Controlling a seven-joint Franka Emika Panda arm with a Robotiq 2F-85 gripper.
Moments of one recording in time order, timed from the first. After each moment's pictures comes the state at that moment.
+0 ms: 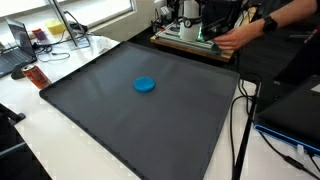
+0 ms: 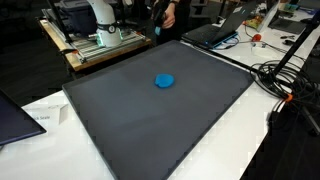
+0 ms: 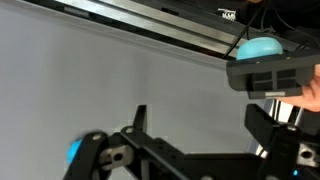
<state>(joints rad) 0.17 -0.38 0.11 -2.48 0.12 1.90 -0.09</state>
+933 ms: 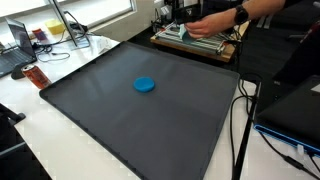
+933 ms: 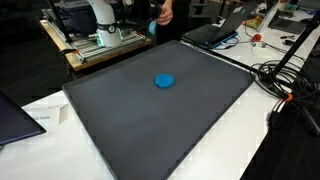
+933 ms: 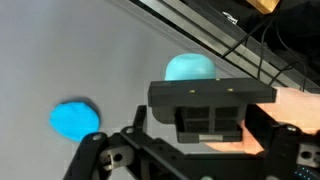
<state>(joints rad) 0.19 -0.40 0.06 -2.46 0.12 1.92 -0.35</state>
